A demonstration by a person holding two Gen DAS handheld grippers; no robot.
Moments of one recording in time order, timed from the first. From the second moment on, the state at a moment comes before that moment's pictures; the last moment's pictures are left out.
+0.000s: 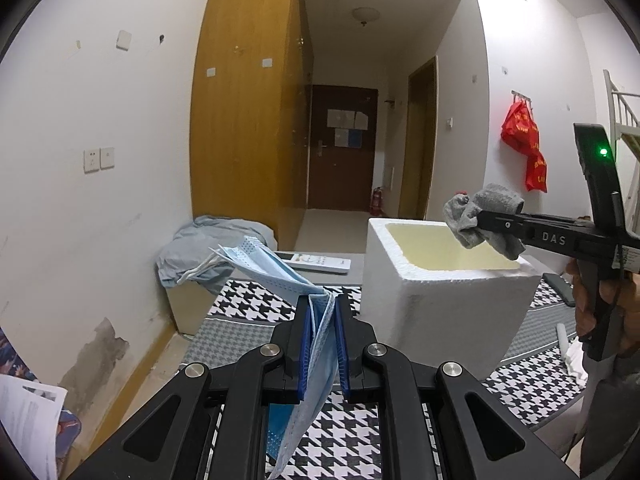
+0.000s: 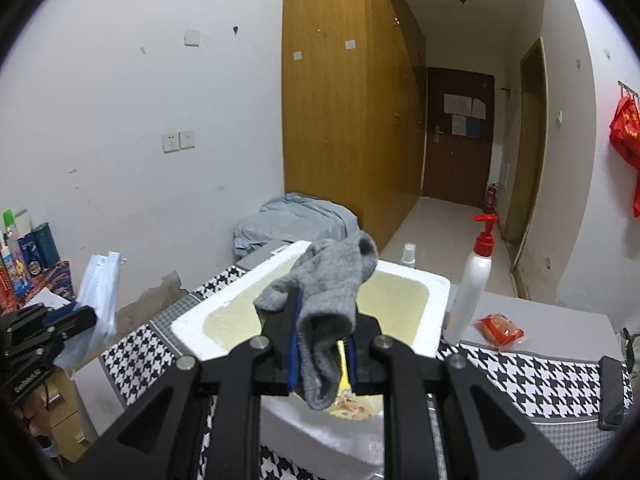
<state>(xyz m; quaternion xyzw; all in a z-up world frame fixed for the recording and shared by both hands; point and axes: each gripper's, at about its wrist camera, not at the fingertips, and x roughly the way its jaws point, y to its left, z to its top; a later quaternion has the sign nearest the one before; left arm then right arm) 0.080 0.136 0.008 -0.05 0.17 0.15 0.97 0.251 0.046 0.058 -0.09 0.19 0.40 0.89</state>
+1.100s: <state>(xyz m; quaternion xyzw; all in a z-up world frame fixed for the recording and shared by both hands) 0.089 0.135 0.006 -0.05 0.18 0.15 0.97 0.253 0.039 0.058 -0.09 0.18 0.38 0.90</state>
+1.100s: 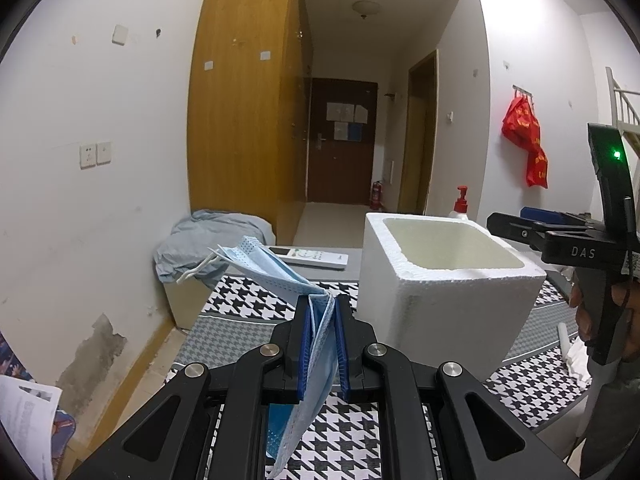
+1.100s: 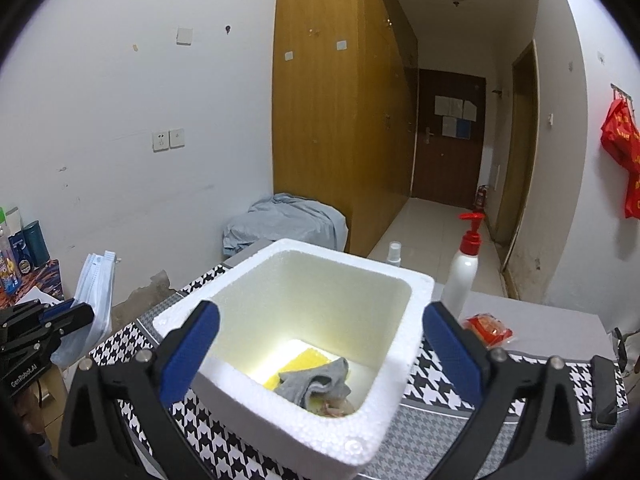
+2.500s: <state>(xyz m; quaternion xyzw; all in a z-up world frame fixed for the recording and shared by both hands) 0.102 0.097 0.048 -0.02 0.14 0.06 0.99 0.206 -0.056 0.055 -0.07 0.17 0.29 0.94</state>
